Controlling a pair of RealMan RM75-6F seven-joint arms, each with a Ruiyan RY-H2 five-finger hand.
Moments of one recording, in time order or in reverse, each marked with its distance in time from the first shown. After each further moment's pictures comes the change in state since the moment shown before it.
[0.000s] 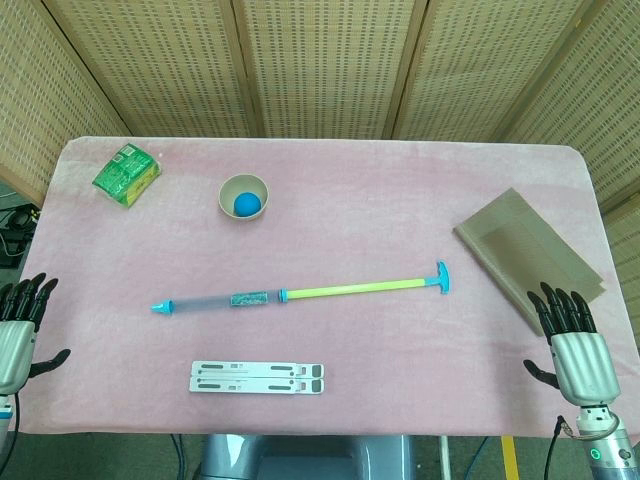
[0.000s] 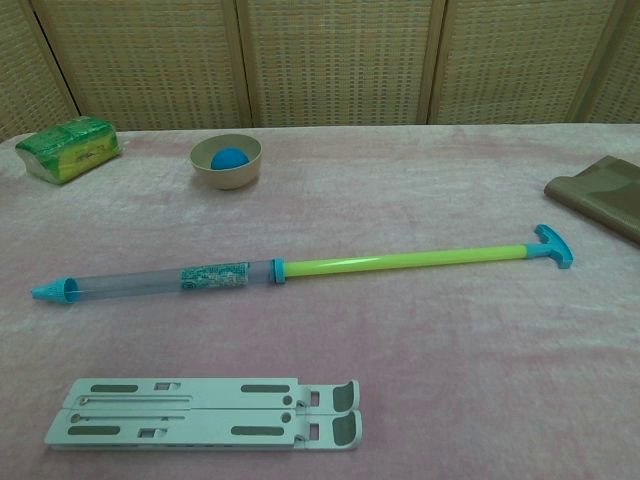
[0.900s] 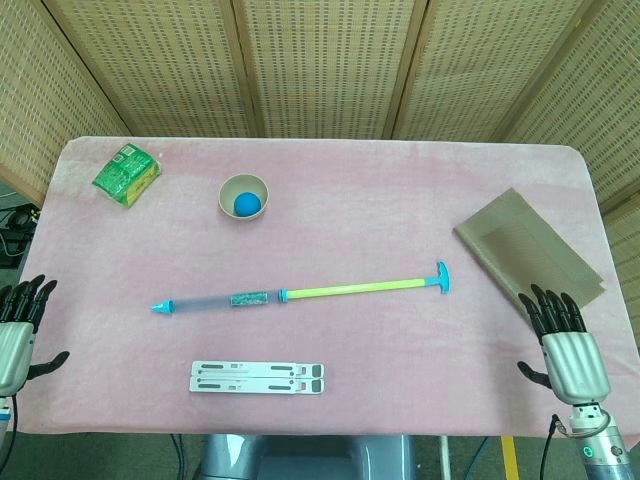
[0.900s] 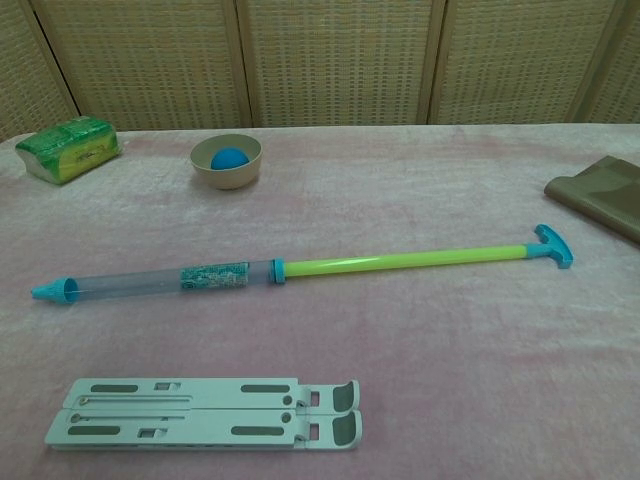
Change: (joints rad) left arm 0.004 0.021 0.004 -0.030 -0.009 -0.002 0.002; right arm 0.016 -0.013 -0.003 -0.013 -0.005 -0.027 -0.013
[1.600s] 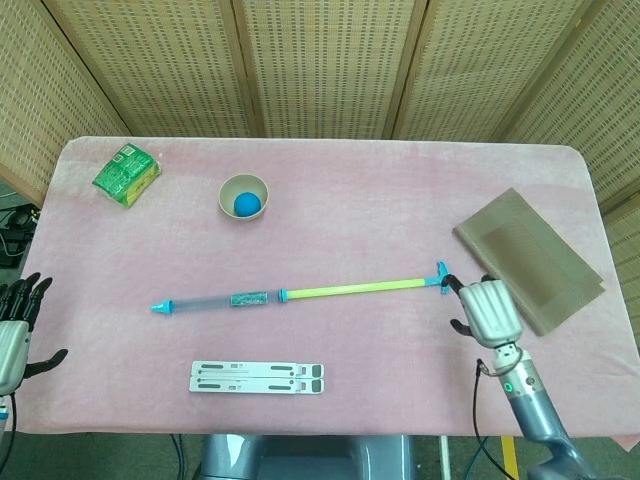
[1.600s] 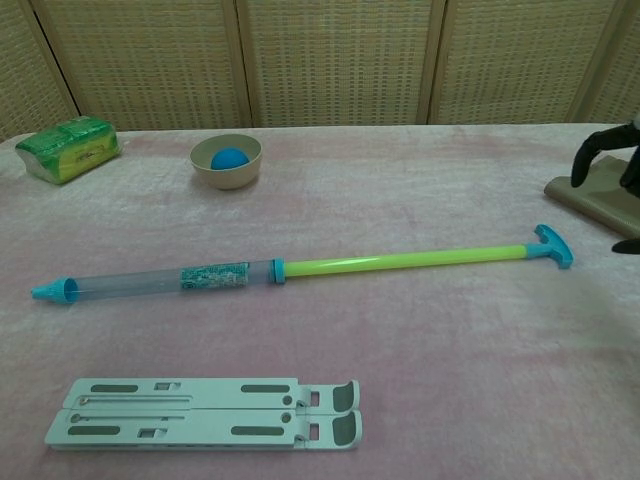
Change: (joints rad) left arm 0.001 0.000 -0.010 -0.003 -0.011 0.004 -0.024; right arm 0.260 -0.157 0.155 -0.061 0.174 -0.291 -0.284
